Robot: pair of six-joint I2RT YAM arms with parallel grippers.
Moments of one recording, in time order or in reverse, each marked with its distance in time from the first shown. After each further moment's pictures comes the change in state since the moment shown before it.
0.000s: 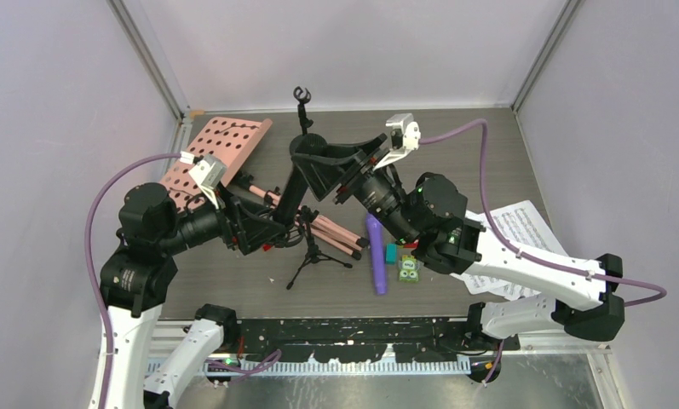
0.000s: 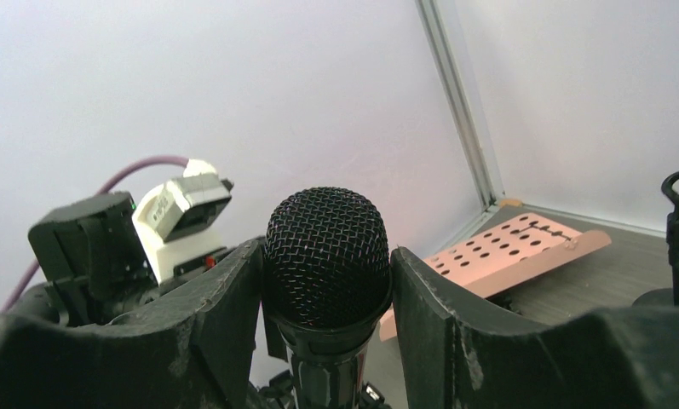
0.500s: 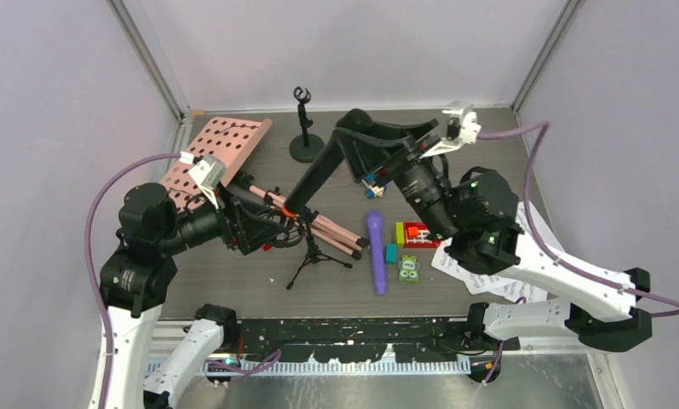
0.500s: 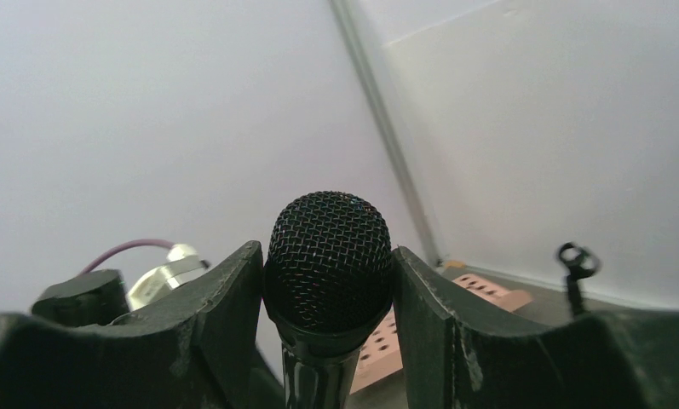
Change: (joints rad) left arm 0.000 0.000 0.000 0.000 -0.001 0.000; right arm -0.045 -0.094 0.047 -0.039 0.042 -0.076
